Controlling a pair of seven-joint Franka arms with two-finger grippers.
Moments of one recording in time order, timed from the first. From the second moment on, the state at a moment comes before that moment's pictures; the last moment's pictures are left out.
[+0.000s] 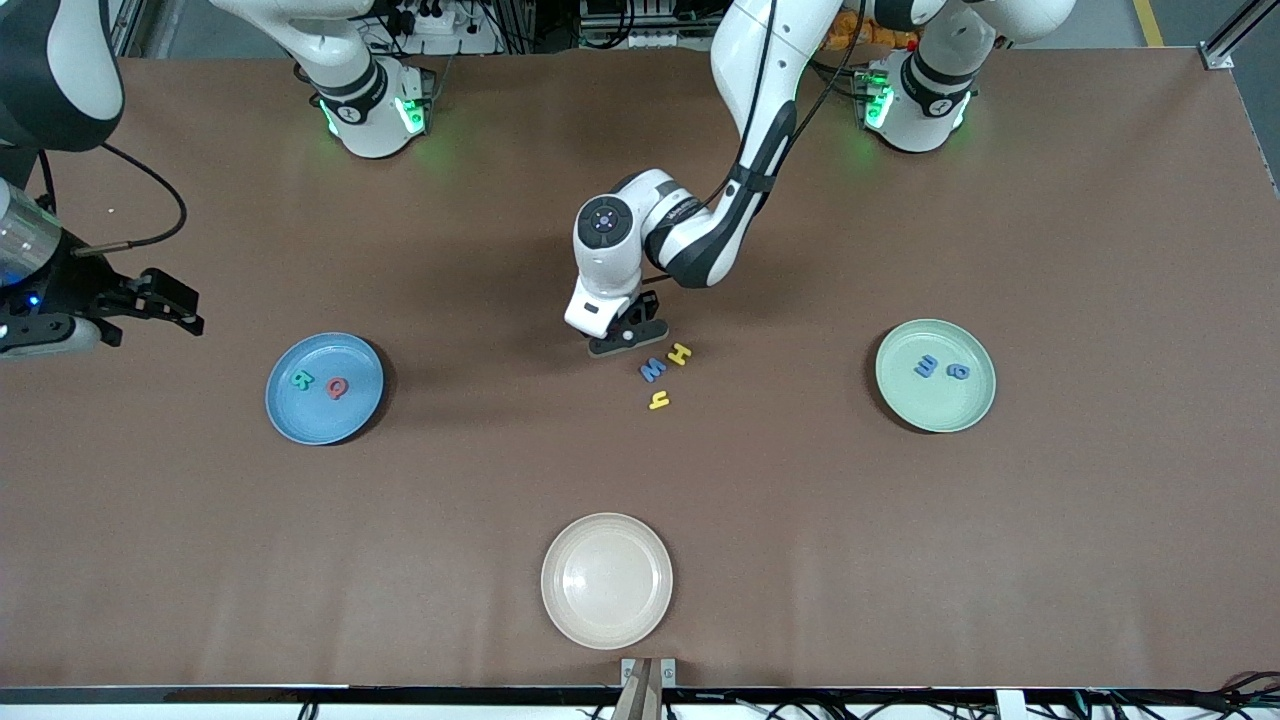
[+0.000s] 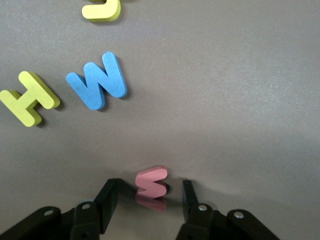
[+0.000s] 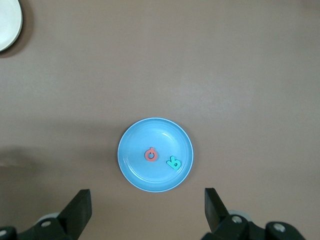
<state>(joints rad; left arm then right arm) -1.10 0.86 0.20 -1.47 -0.22 2.33 -1.11 -0.06 0.02 0.02 -1.76 0.02 1.85 -0.17</state>
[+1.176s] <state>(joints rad) -1.10 0.85 0.22 -1.44 -0.22 2.26 -1.05 -0.03 0.01 0.01 -1.72 0.02 1.83 -0.17</state>
